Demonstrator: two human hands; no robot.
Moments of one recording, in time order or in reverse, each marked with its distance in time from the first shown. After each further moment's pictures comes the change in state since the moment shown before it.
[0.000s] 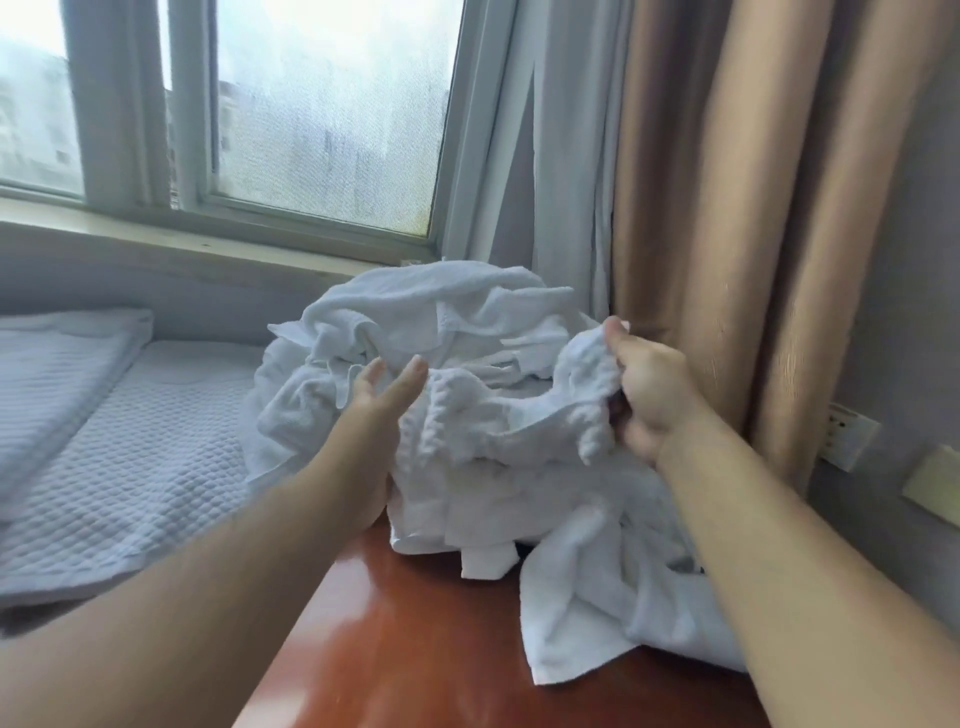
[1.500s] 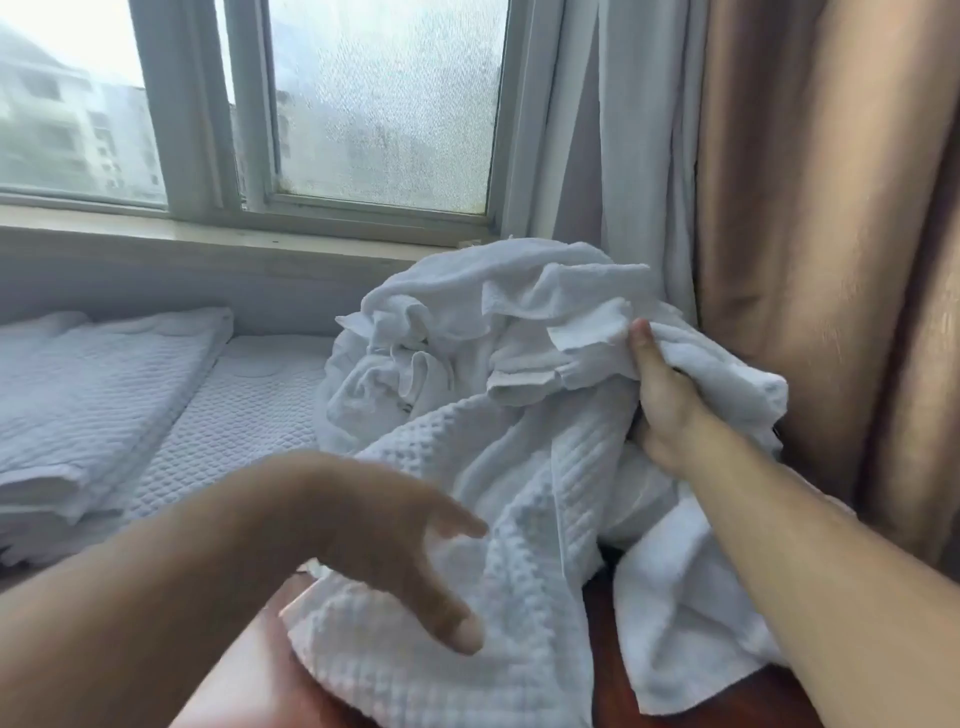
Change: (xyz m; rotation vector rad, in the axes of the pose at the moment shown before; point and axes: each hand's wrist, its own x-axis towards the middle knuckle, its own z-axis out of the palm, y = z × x) left_hand -0.050 0.046 -0.036 1.503 -0.630 -0.416; right_hand 0.046 0.082 0.002 -0.272 -0.024 0.032
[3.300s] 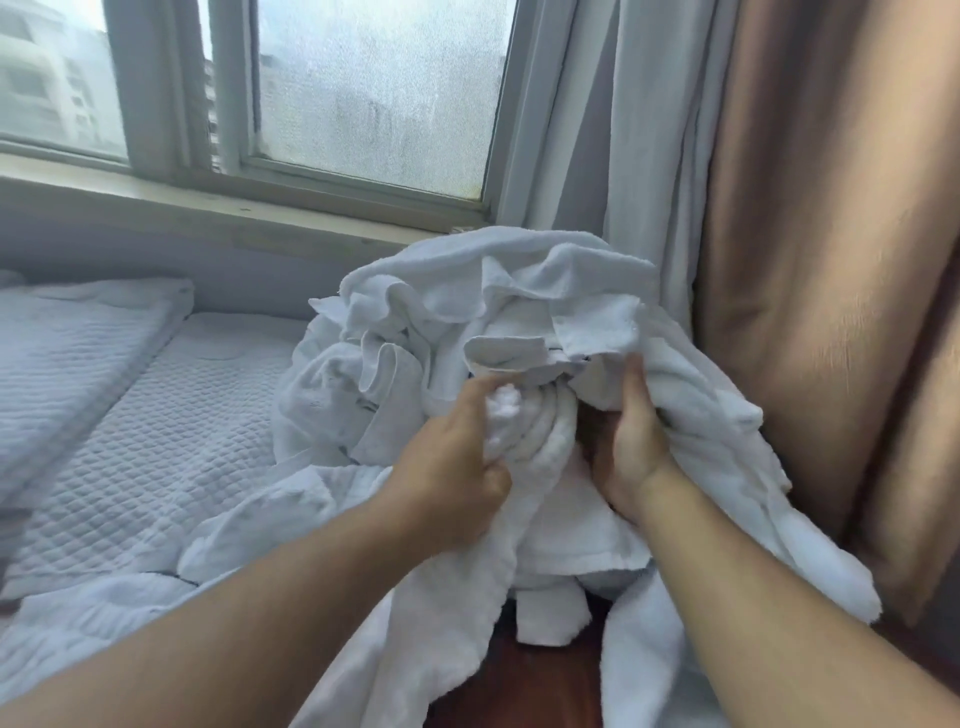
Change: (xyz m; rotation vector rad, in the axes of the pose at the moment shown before) left_hand 0.112 0.014 0.017 -0.359 0.941 0.337; right_hand 0.013 0.039 0.012 0.142 -0.128 -0.009
